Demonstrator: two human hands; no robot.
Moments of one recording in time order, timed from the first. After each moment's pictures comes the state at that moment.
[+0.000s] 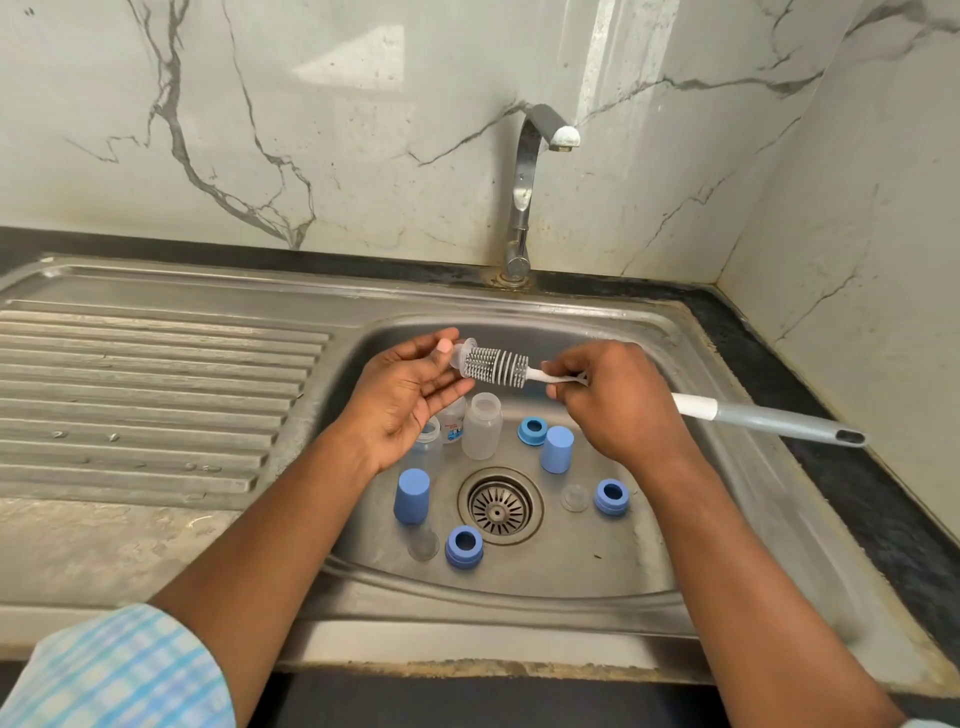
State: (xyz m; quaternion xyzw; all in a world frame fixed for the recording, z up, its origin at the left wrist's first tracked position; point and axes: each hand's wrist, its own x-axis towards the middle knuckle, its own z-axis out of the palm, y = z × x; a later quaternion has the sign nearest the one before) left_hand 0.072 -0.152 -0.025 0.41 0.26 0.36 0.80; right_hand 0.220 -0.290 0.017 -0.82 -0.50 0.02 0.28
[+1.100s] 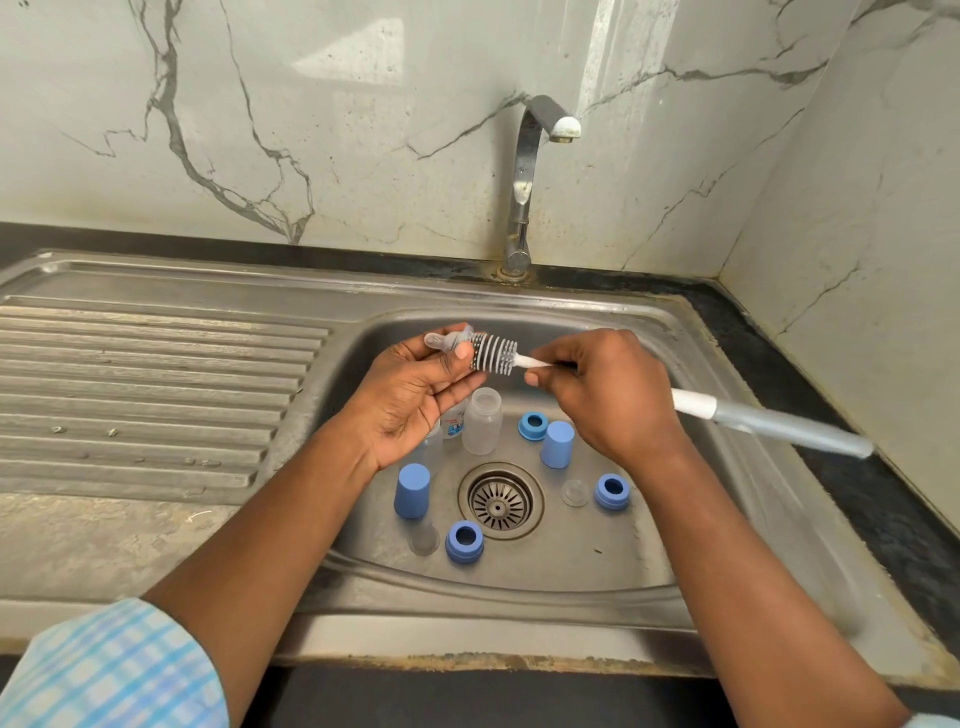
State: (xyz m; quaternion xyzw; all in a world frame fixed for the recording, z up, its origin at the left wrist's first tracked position) left_hand 0.069 -0.162 -0.019 0.40 0.22 0.34 0.83; right_hand 0.209 -0.291 0.022 -0.80 -0.54 -0.03 0.27
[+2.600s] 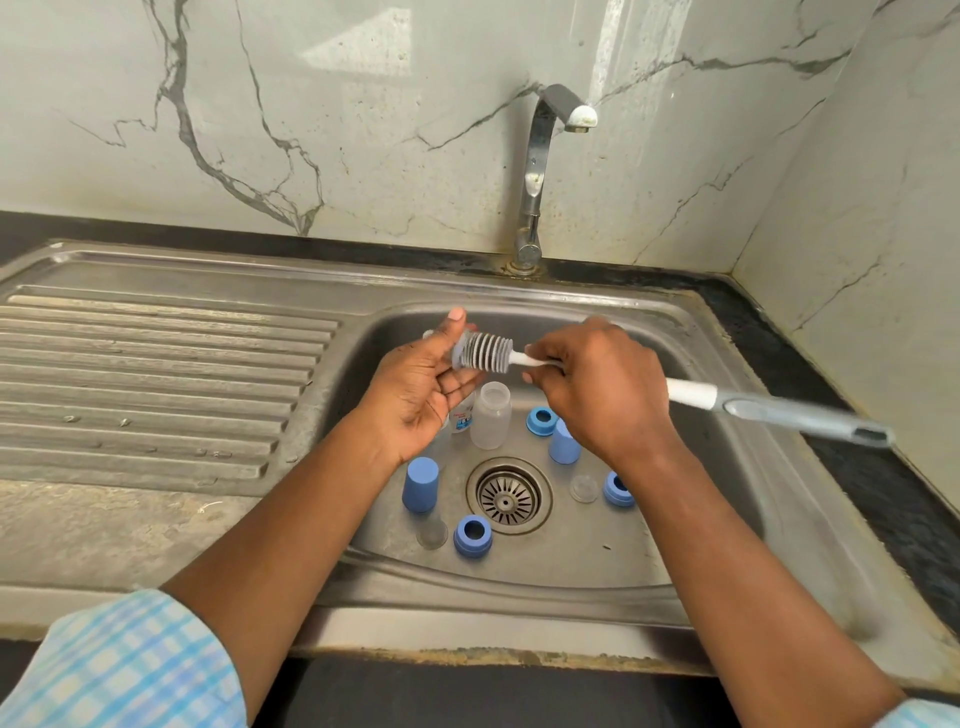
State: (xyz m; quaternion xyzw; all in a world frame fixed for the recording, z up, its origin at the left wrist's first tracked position) left_hand 0.076 -0.161 -0.021 0.38 0.30 0.34 0.81; right_hand 0.199 -0.281 0.015 -0.76 -0.58 -0.13 0.25
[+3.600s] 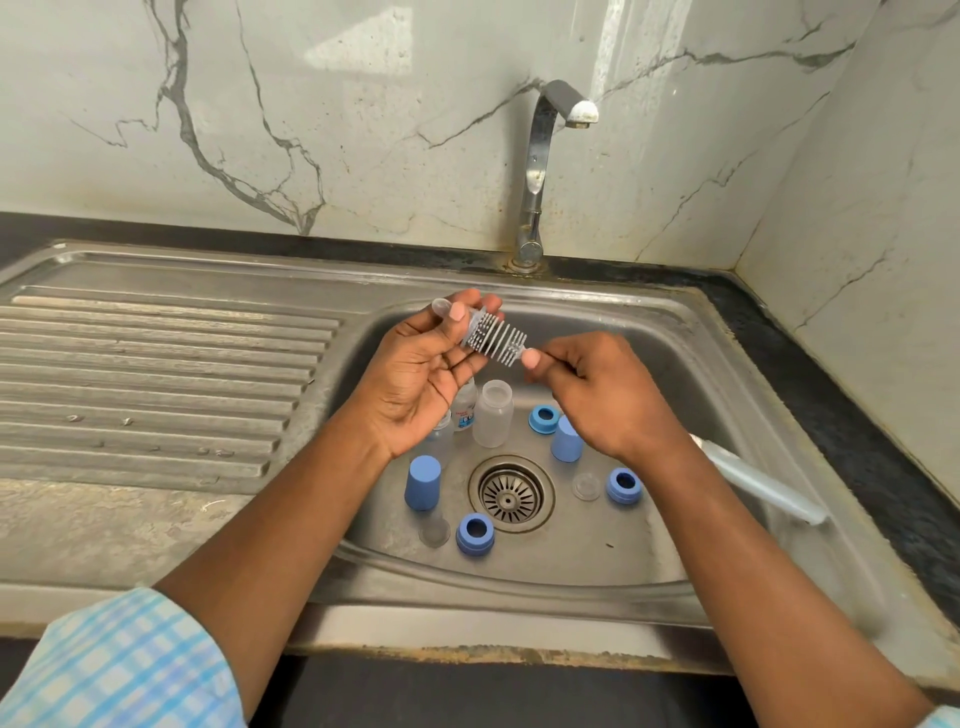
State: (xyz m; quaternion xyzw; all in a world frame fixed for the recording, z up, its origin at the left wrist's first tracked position) left_hand 0.066 -0.164 -0.011 0.40 0.14 0.36 0.83; right_hand 0.205 -0.283 0.014 -0.76 -0.55 0.08 0.32
